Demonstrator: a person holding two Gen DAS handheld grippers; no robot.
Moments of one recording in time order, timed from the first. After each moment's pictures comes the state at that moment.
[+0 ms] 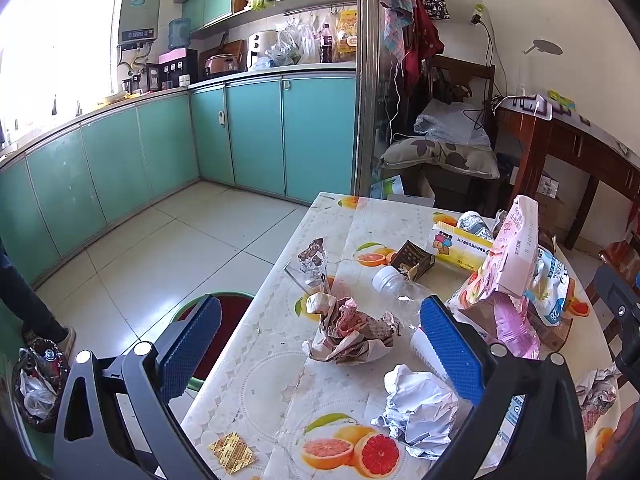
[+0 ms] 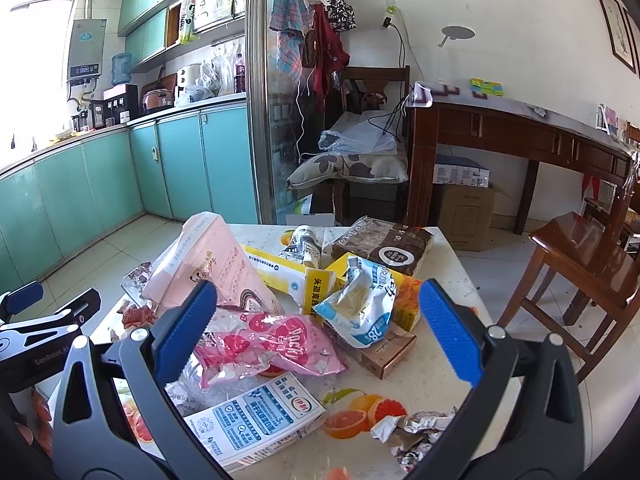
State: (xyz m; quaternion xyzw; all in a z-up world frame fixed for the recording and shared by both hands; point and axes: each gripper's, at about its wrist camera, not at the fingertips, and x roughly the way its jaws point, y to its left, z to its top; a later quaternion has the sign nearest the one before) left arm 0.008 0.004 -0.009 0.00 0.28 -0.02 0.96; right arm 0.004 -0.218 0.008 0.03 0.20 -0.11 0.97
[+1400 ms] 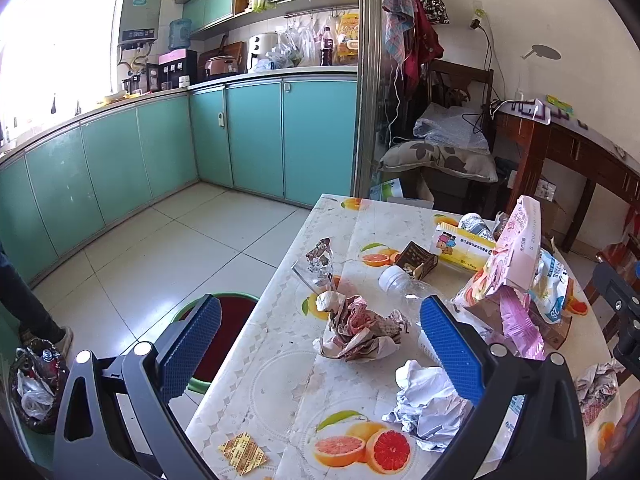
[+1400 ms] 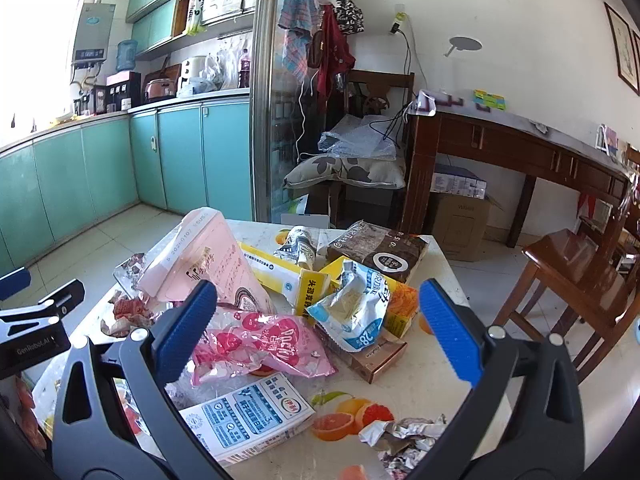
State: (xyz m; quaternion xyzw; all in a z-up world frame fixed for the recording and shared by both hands) left arm 0.003 0.022 -0.015 0.00 0.28 -0.03 0.96; right arm 0.008 -0.212 0.010 0.00 0.21 -0.10 0.97
